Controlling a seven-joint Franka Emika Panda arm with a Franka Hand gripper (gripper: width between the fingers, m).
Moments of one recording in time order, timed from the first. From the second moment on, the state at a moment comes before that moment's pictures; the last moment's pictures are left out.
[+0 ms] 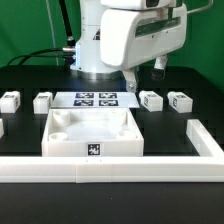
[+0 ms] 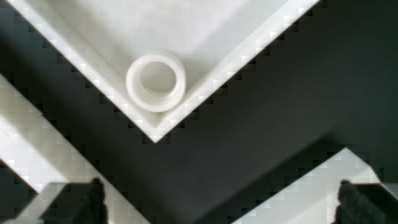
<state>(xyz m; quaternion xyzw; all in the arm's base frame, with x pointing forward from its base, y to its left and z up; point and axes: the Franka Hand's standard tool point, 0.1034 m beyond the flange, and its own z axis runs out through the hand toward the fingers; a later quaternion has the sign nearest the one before) 0.561 0.055 0.111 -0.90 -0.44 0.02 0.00</state>
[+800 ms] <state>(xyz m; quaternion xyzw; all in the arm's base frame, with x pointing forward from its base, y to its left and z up) 0.535 0.028 0.088 -0.83 -0.55 0.01 0.00</state>
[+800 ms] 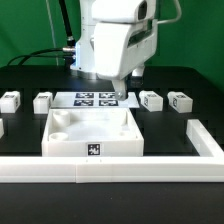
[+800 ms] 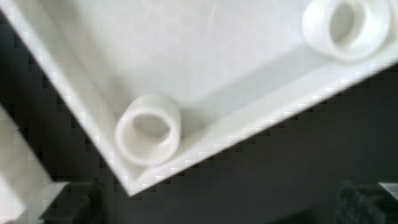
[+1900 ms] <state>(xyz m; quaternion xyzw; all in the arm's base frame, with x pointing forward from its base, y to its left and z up) 0.505 -0.001 0.070 -0.74 -0.67 0.00 0.00</state>
